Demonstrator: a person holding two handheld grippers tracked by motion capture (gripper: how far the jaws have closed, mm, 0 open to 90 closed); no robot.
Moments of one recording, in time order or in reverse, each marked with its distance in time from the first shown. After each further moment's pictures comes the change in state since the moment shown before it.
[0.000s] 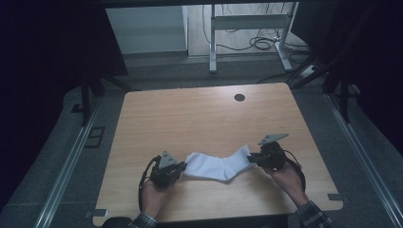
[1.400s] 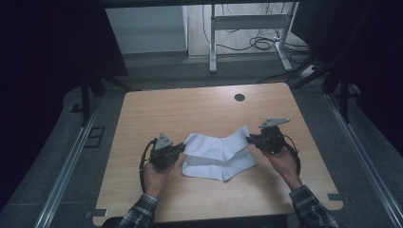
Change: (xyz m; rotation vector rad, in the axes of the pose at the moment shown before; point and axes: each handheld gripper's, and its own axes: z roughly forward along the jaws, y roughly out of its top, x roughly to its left) left arm 0.038 0.034 0.008 -0.134 0.002 -0.044; right arm -0.025 0.038 -0.001 -0.141 -0.055 -0.012
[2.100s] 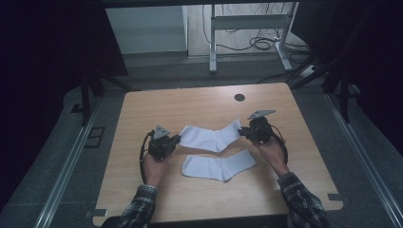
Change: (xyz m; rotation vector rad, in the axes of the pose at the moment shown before) left arm 0.036 0.004 0.024 0.004 0.060 -0.053; right arm -0.014 0.024 0.046 0.028 -0.019 -0.003
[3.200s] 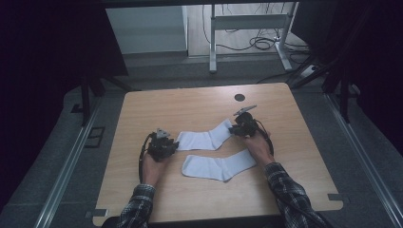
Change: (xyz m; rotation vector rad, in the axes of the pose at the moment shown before) left arm 0.022 -0.020 0.027 0.168 0.051 -0.019; right arm -0.007 0.014 0.068 0.124 -0.018 0.005
